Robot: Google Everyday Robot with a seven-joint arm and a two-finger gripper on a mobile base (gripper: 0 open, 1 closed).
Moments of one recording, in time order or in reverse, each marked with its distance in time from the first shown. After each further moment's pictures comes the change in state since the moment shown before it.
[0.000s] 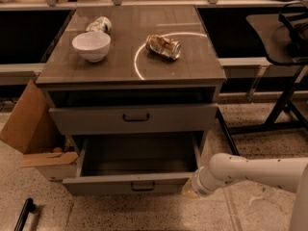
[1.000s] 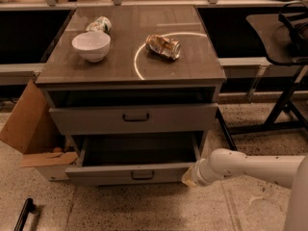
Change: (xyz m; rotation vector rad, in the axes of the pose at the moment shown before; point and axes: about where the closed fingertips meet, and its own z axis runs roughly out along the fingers) arm -0.013 -0.047 0.005 0.098 -0.056 -0.017
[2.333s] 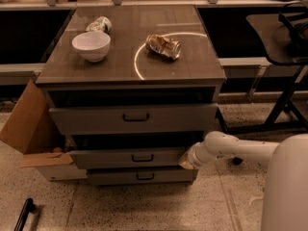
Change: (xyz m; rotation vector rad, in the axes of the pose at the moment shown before) arm -0.028 -0.075 0.022 0.026 -0.031 -0.010
